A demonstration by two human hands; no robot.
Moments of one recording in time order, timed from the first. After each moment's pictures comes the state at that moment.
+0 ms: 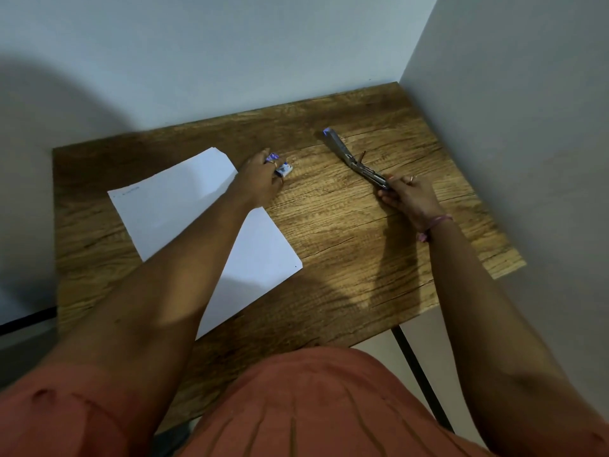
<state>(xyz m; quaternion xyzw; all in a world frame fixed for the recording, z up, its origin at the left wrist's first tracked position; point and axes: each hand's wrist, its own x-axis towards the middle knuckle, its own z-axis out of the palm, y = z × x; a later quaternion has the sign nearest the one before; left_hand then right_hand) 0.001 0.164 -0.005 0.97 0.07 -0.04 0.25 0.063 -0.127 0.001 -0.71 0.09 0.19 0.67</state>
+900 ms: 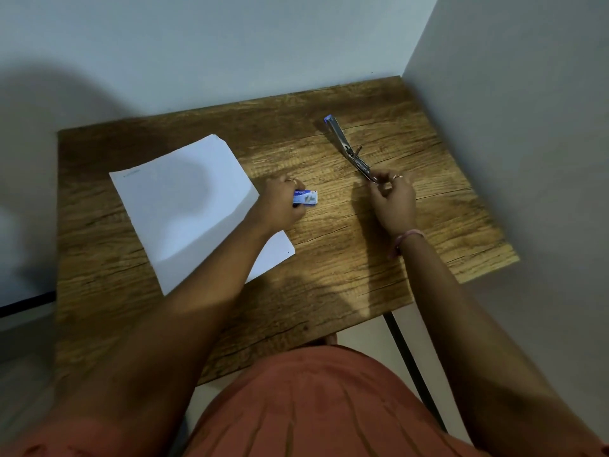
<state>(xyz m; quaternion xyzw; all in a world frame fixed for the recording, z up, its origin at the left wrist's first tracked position) -0.049 0.101 -0.006 0.96 0.08 -0.01 0.28 0.021 -0.108 -0.005 -0.91 -0.04 -0.01 0.42</state>
